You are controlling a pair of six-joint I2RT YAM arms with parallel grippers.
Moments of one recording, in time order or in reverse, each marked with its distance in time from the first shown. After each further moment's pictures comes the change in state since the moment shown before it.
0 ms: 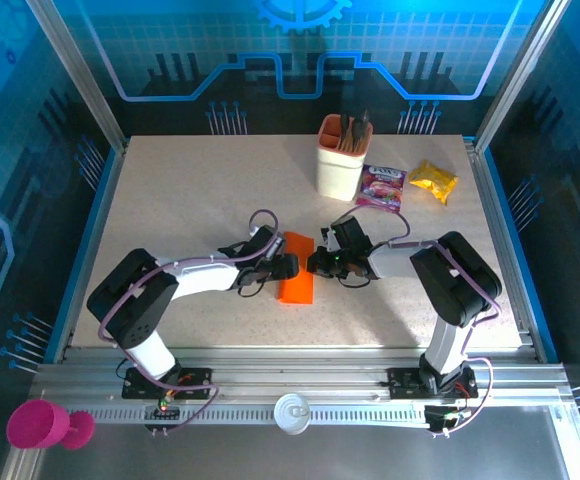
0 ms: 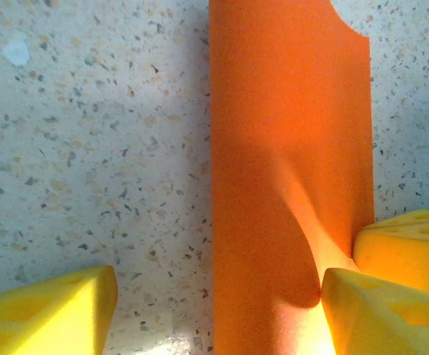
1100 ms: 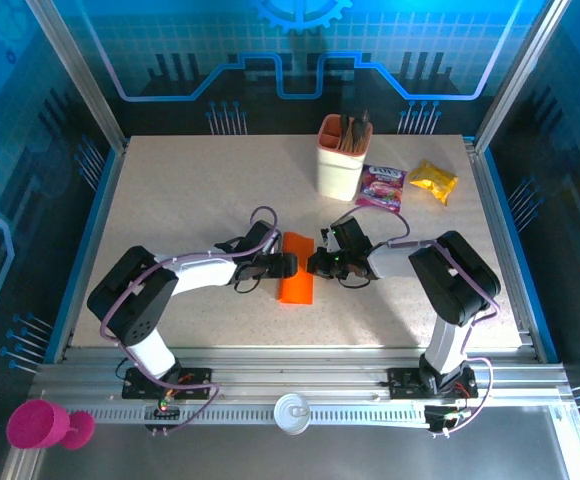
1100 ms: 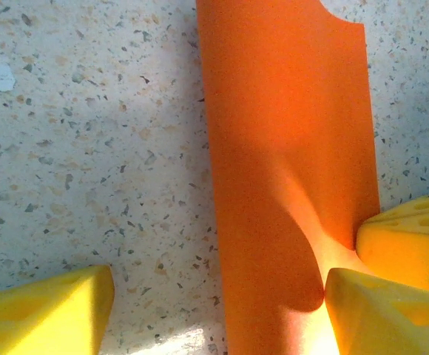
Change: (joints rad) left arm 0.040 0.018 0.016 -0.013 0.077 0.111; right arm 0.000 0.008 0.005 -0.002 -0.004 0.000
